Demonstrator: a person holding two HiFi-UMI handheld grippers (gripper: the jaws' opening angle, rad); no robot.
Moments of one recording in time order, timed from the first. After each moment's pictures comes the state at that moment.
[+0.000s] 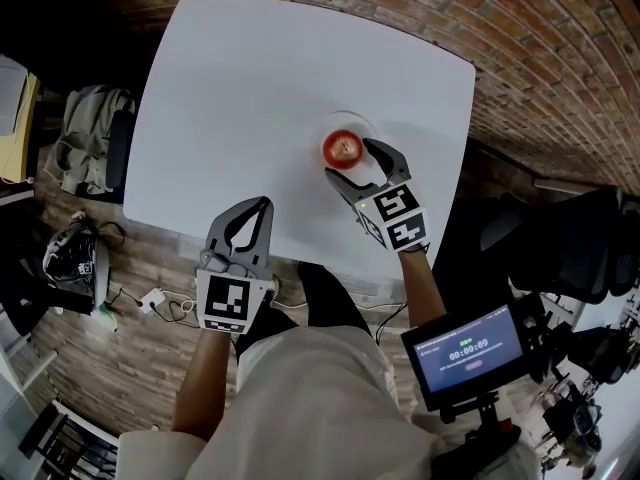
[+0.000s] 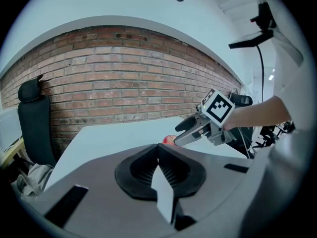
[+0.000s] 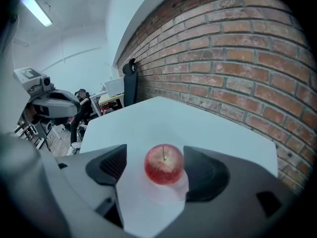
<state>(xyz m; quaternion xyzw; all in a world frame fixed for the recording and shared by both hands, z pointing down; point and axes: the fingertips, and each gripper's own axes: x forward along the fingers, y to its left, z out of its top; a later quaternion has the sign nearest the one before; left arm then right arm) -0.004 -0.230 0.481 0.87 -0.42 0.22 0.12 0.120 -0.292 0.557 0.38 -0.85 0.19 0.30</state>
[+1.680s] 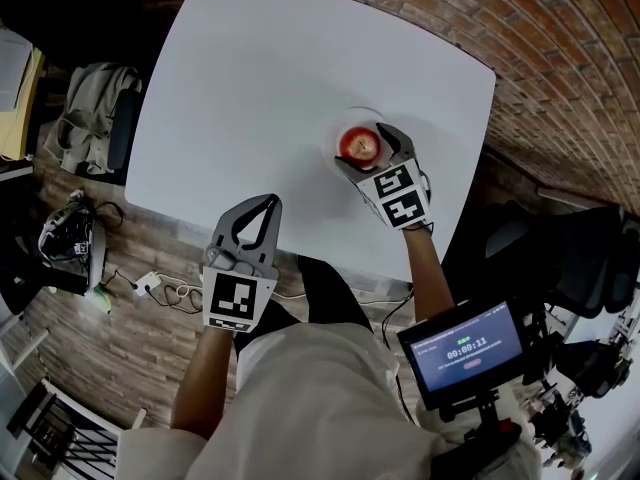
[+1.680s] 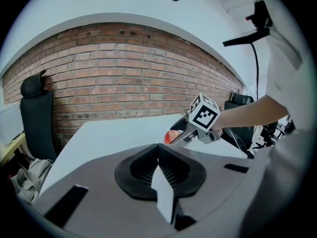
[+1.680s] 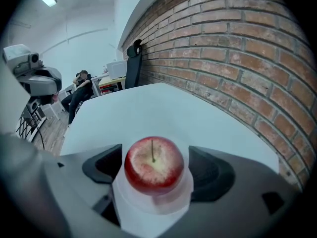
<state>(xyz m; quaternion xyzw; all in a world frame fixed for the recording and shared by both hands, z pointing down) -0.017 -0.224 0.495 0.87 -0.43 0.22 0.13 0.114 -0.314 0.608 0.35 -0.84 0.16 0.39</state>
